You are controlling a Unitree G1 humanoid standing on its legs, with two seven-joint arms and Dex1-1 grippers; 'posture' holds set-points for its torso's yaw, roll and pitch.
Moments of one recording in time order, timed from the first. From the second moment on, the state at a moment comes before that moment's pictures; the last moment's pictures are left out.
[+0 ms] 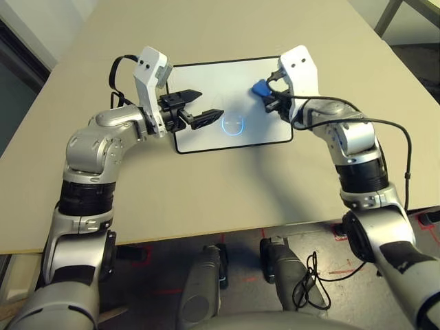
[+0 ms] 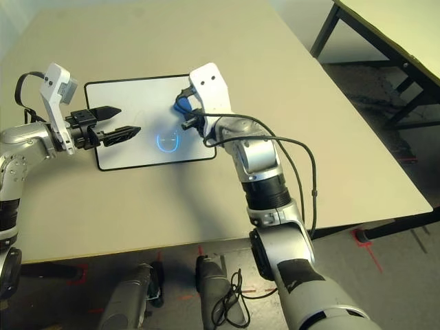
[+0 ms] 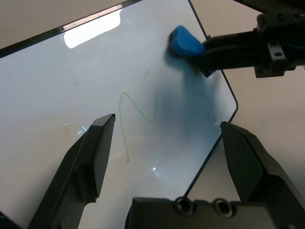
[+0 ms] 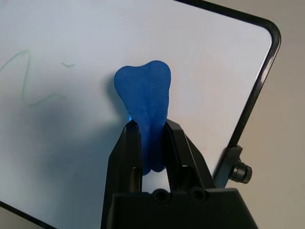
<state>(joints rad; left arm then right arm) -0.69 0.62 0.06 -0.06 -0.44 0.78 -0.77 -0.92 -0.24 0.10 0.13 0.14 0.89 0.32</state>
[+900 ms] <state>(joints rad) -0.69 0.62 0.06 -0.06 -0.44 0.78 -0.77 -0.91 -0.23 0.08 0.17 0.12 0.85 0.28</state>
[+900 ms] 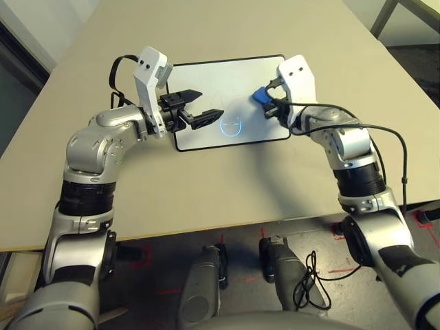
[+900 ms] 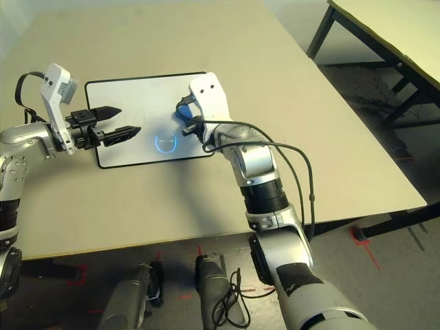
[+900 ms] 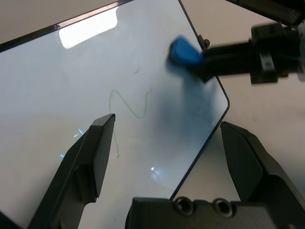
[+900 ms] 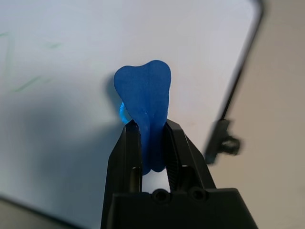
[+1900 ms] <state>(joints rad) -0.65 0.64 0.06 -0.07 -0.44 0.79 -0.75 -1.10 -0.17 0.11 0.33 0.12 0.80 0.35</state>
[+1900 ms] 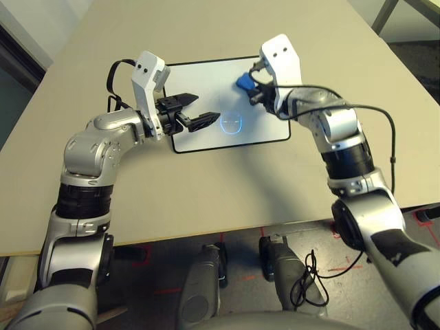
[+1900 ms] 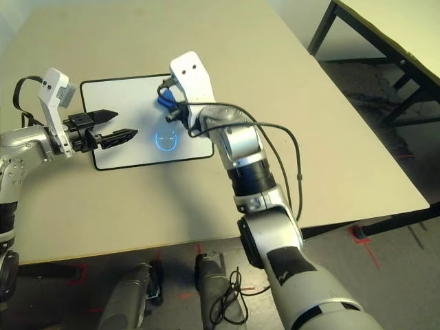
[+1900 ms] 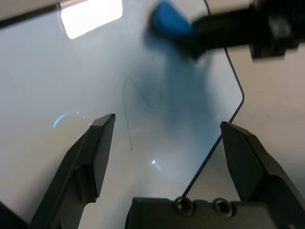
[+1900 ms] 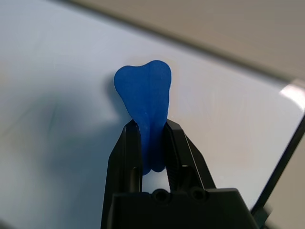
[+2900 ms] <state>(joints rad) -0.61 0.64 0.08 -0.11 -0.47 0.81 -0.72 -1.07 -0.11 0.17 0.24 0.11 0.88 0.39</state>
